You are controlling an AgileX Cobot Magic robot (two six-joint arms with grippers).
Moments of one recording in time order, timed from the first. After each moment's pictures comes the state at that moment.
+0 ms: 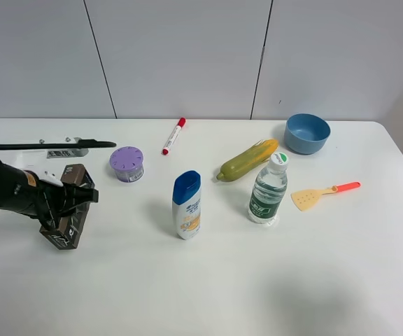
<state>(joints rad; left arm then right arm) -0.28 1.51 -0.55 -0.01 0.16 -0.27 -0.07 0.01 -0.50 -0.05 1.07 0.03</state>
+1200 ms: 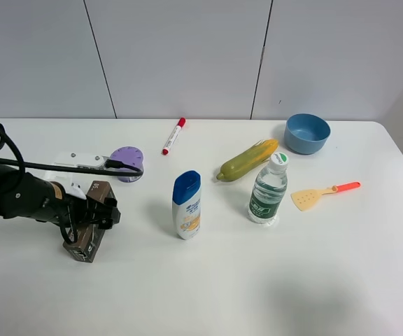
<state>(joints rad) -0.35 1.66 -0.54 0.02 0.02 -0.21 -0.07 0.01 -0.50 -0.05 1.07 0.03</state>
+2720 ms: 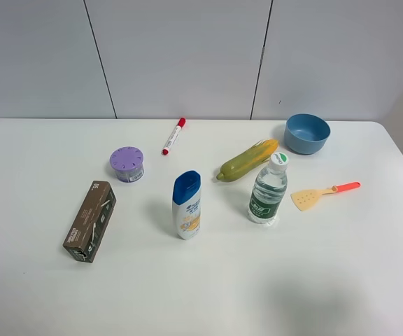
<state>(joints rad) 0.17 0.55 -0.95 0.02 1.11 0.22 -0.07 0.01 -0.50 -0.05 1.07 0.03</state>
